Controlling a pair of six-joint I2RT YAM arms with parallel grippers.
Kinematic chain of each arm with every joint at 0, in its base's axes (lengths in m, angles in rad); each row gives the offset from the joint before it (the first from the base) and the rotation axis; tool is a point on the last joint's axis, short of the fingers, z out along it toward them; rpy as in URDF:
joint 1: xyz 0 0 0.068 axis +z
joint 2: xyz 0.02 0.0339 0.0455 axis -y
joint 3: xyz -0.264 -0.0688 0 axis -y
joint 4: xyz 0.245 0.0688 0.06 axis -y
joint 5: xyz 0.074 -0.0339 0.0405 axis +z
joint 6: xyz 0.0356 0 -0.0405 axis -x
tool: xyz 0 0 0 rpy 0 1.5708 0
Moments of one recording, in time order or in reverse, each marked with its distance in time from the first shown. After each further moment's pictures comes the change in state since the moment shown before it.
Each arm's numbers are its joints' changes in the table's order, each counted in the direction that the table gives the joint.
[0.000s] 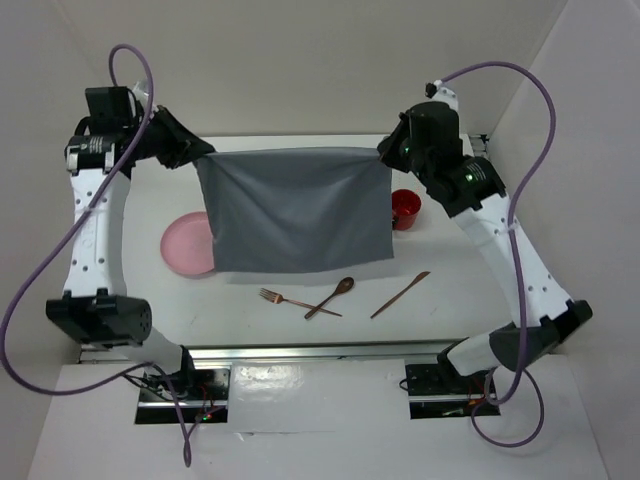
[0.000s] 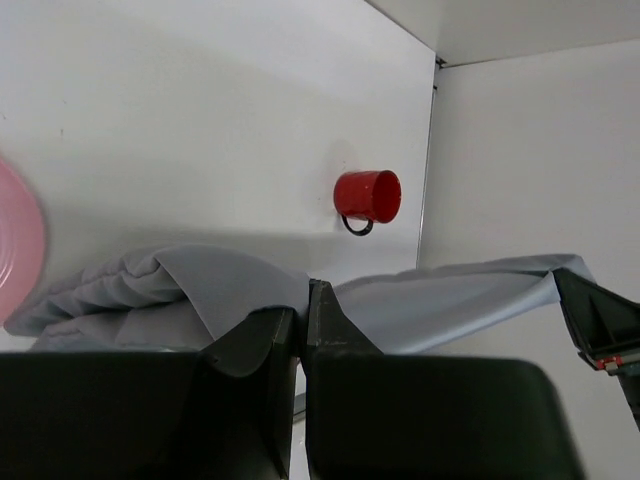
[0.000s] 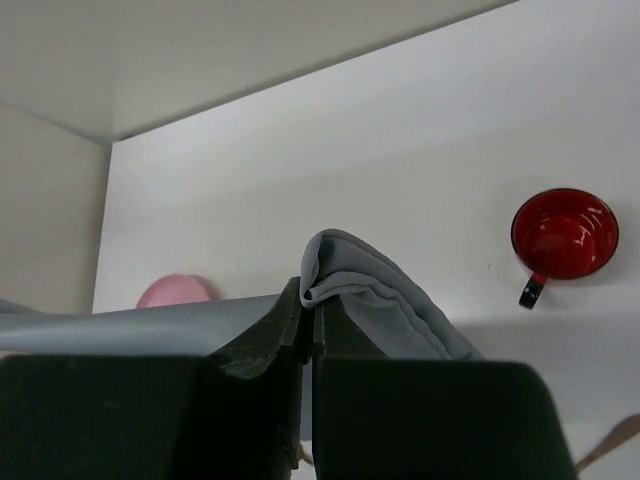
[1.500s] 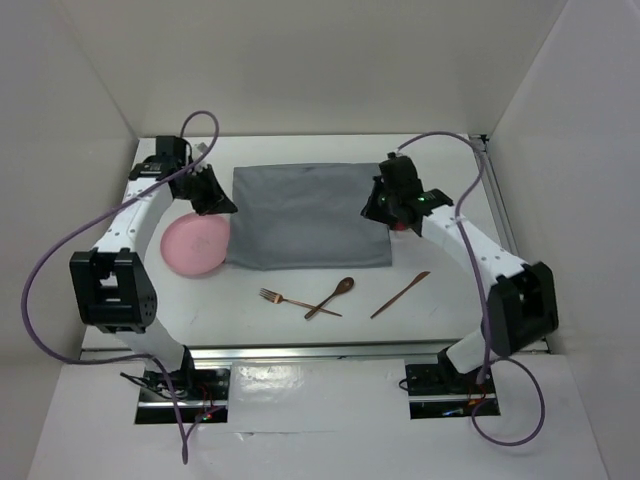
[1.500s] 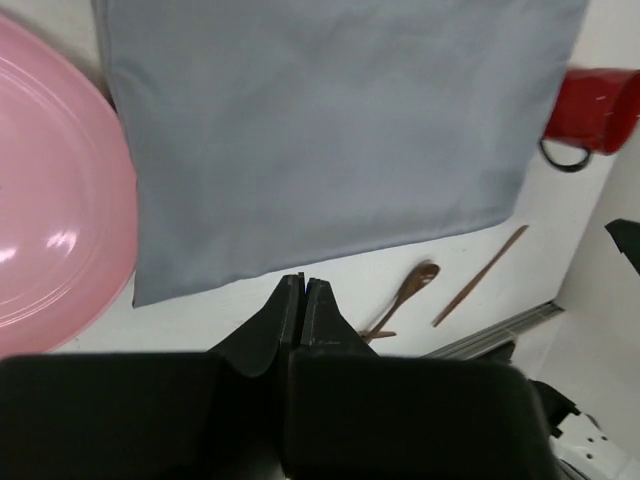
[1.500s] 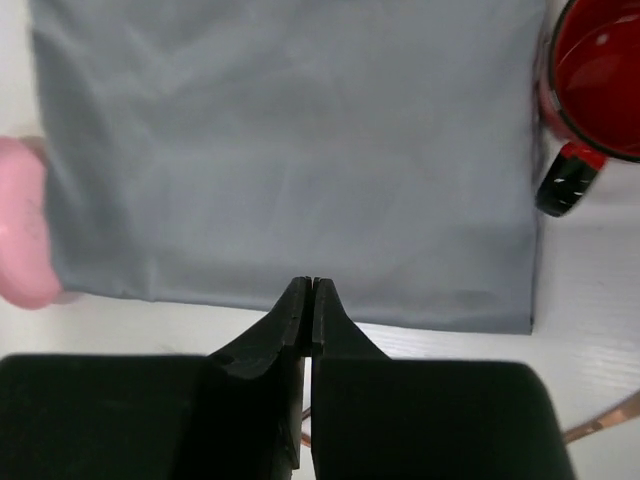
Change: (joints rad) left arm -0.074 -0.110 -0.444 0.167 0.053 -0.229; right arm -0.084 -0.053 -0.557 0.278 0.270 0.010
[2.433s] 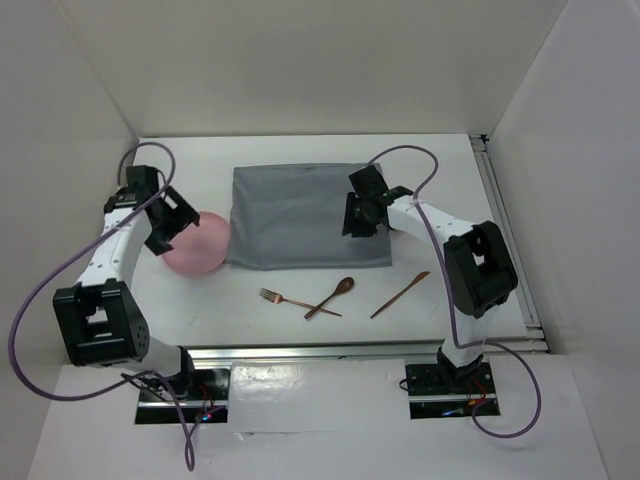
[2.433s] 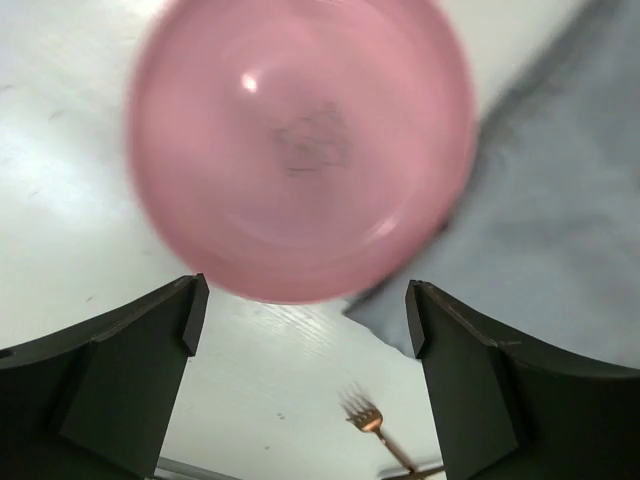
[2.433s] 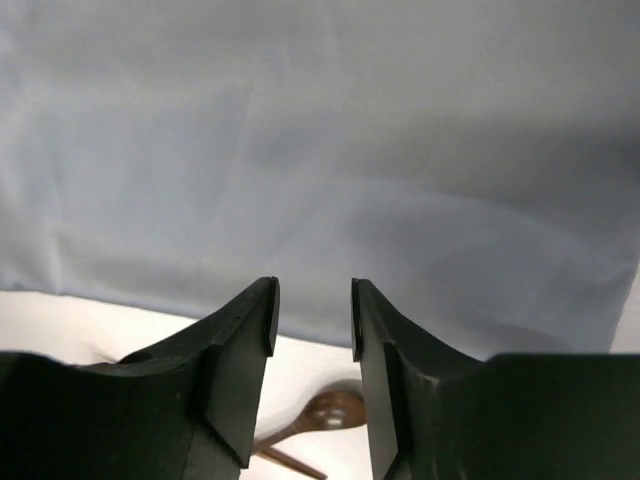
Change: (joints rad) left arm 0.108 0.166 -0.263 0.025 0.508 0.225; right arm 0.067 -0.359 0.099 -0.024 0.043 0.024
